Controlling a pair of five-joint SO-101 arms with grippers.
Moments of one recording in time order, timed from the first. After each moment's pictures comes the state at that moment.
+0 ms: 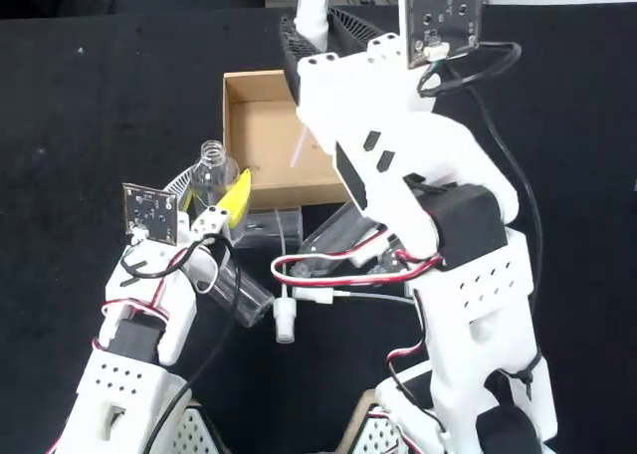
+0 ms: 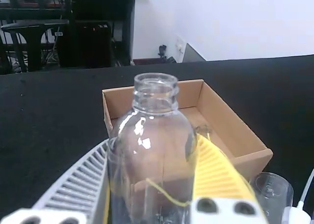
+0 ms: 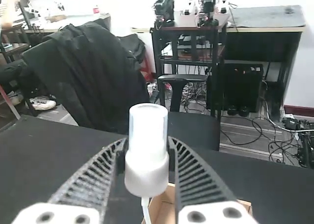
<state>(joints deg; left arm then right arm) 7.9 -77.9 85.4 9.3 2.8 -22.9 -29.7 -2.7 50.4 -6.6</state>
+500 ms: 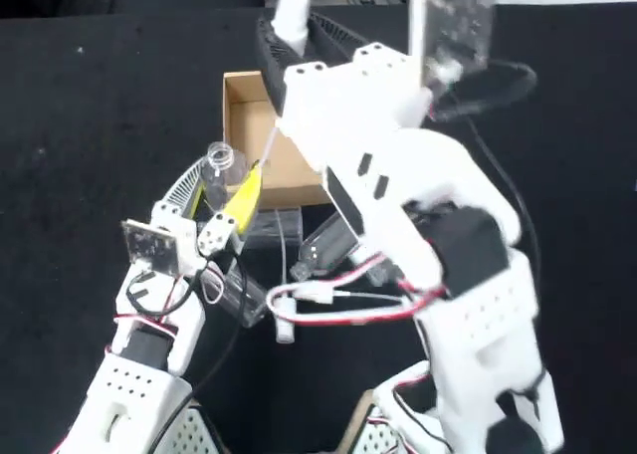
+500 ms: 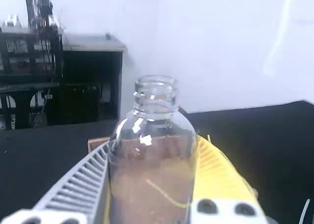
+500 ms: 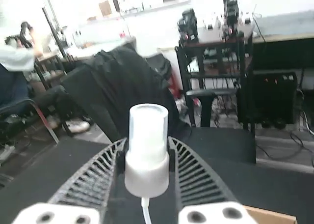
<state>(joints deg) 11.0 -78.1 96.2 -15.5 2.8 -27.4 -33.9 -1.2 48.4 -13.5</state>
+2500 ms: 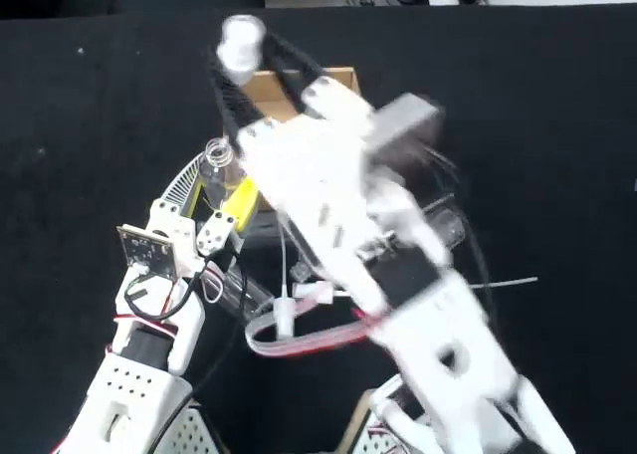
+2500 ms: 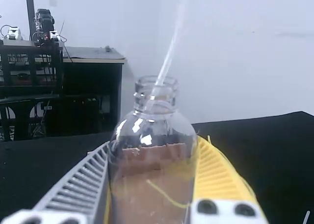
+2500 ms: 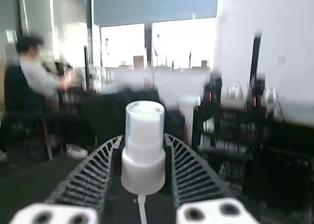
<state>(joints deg) 11.0 -78.1 96.7 -18.1 2.8 -35.1 -42.7 33.3 5.9 -0.3</state>
